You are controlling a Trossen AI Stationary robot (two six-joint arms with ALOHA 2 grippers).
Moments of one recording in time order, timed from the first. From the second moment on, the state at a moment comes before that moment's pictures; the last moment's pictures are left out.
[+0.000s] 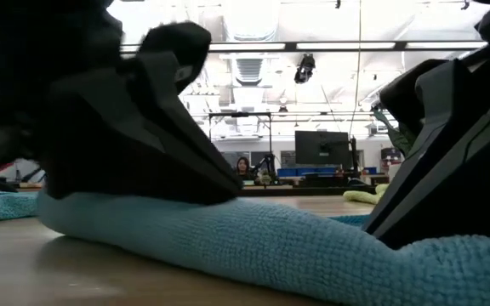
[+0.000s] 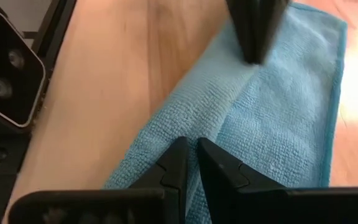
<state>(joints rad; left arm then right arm) -0.65 2.01 1.02 0.37 -0.53 0.29 0.80 2.16 1.26 0.01 0.64 0.57</state>
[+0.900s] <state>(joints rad) -0.62 2.01 1.04 0.30 -0.50 0.22 0.75 2.16 1.34 0.02 0.68 0.38</state>
